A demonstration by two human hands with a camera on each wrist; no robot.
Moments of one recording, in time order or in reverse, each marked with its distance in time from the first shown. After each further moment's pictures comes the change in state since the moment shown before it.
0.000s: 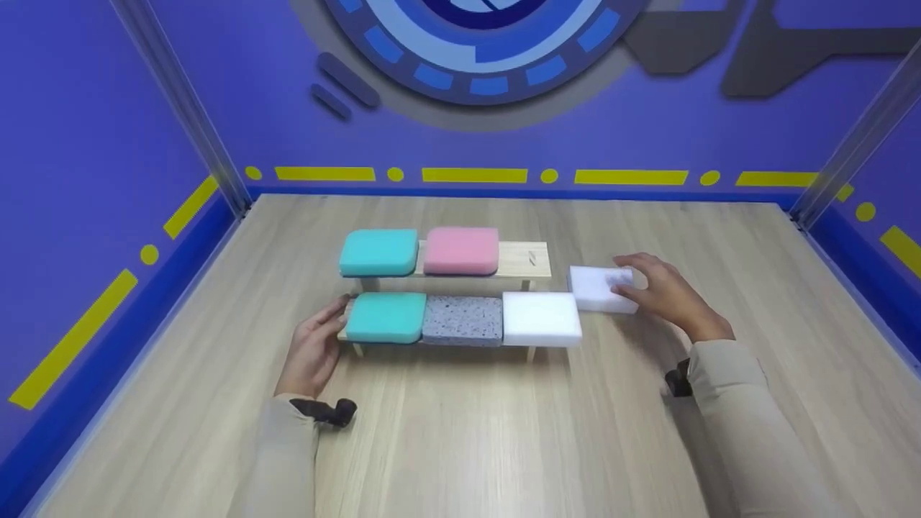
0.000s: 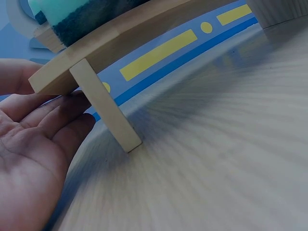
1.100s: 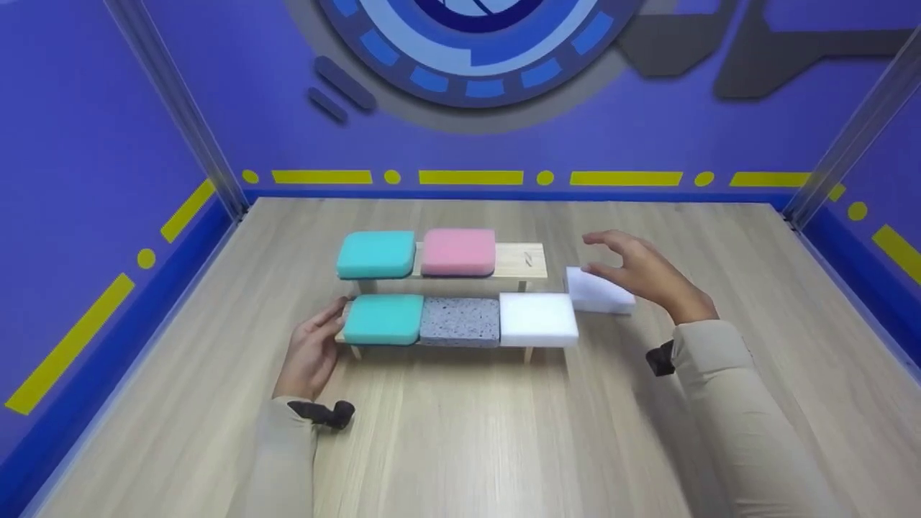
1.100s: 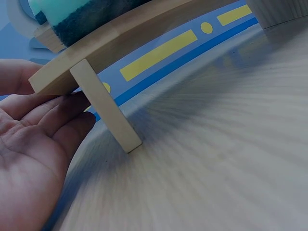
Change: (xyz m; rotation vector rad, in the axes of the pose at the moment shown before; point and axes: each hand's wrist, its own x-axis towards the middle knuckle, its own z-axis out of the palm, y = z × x) left_hand 0.001 0.000 0.002 -0.005 0.014 -0.006; right_hand 0.019 -0.057 -0.020 0.042 -0.071 -0.045
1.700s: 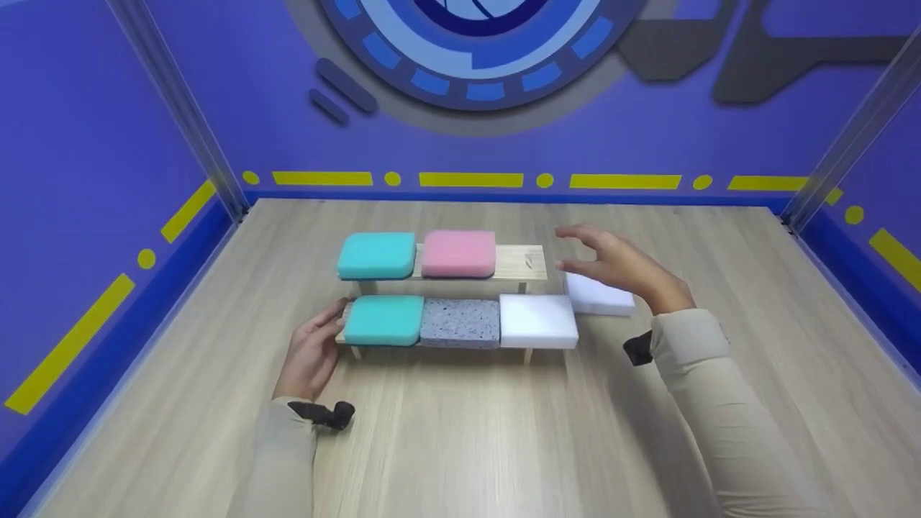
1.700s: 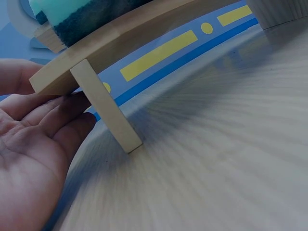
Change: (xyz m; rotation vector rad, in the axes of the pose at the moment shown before) left_hand -0.002 0.001 -0.001 -0.015 -0.024 0.011; right_hand 0.020 -0.040 -0.001 0.008 -0.120 0.044
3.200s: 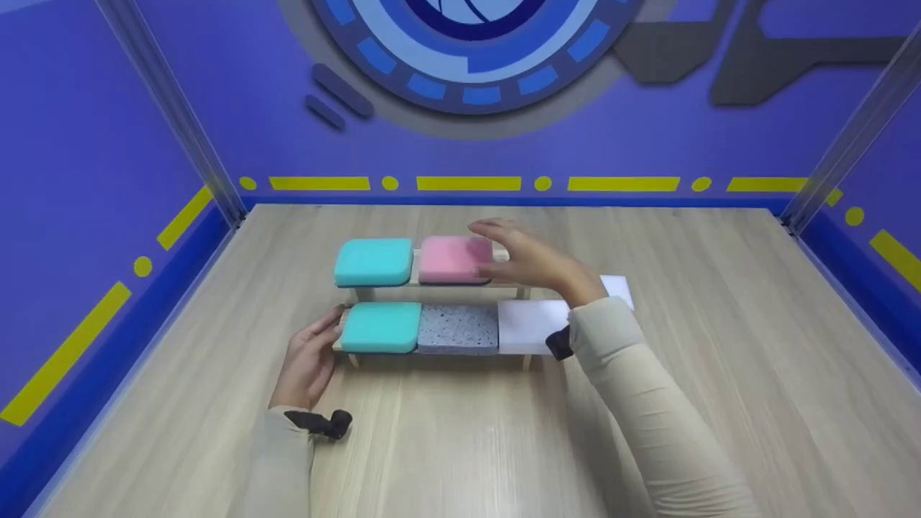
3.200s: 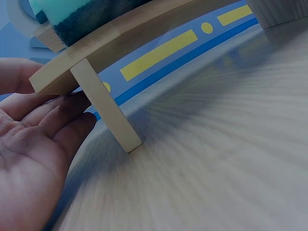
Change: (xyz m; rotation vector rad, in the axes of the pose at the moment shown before) left_hand 0.001 0.001 0.000 0.021 0.010 -0.018; right_hand 0.046 -0.084 0.036 -0.012 -0.066 -0.214
